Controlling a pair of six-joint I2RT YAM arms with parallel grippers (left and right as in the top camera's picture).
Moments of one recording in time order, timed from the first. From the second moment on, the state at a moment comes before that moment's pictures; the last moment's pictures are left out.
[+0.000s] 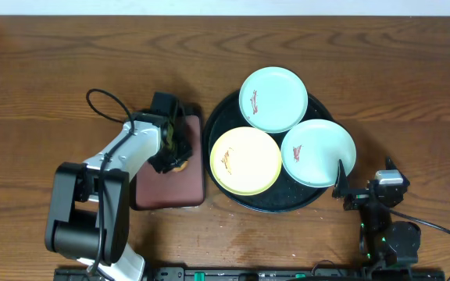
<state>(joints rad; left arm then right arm) -0.19 1.77 0.99 -0.70 0.12 -0.78 0.06 0.01 0.01 -0.07 -0.01 -0.02</state>
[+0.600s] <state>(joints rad) -0.19 1.78 0.99 -0.62 -0.08 -0.79 0.06 0.01 0.01 -0.07 -0.01 -0.02</state>
